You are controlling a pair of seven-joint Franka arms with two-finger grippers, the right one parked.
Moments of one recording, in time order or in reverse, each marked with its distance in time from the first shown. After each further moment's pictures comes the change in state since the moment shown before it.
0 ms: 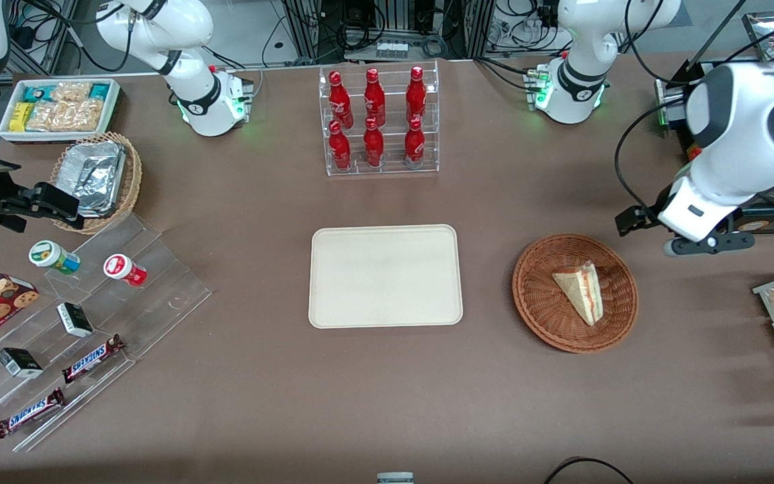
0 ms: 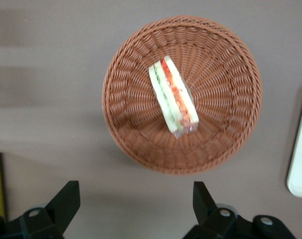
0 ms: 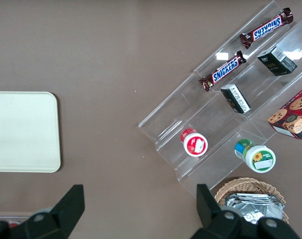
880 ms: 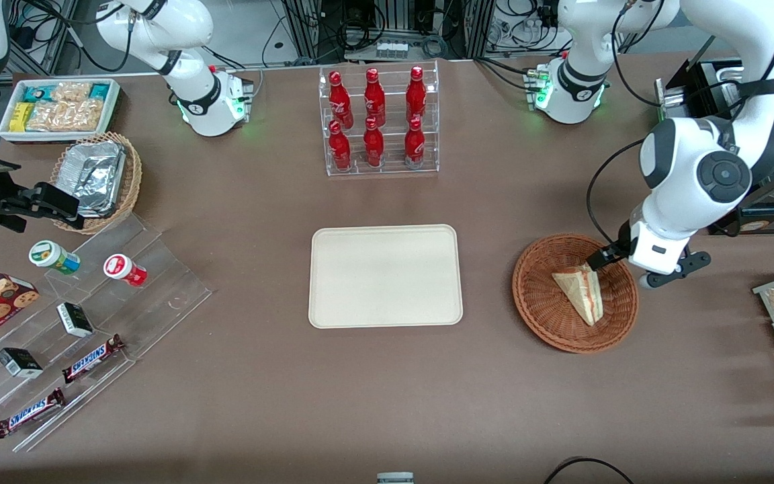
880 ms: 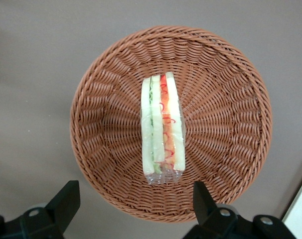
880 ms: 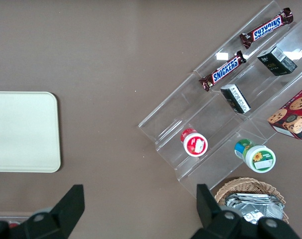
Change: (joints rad) arm -0.036 0.145 -0.016 -0.027 0.000 0.187 -0.343
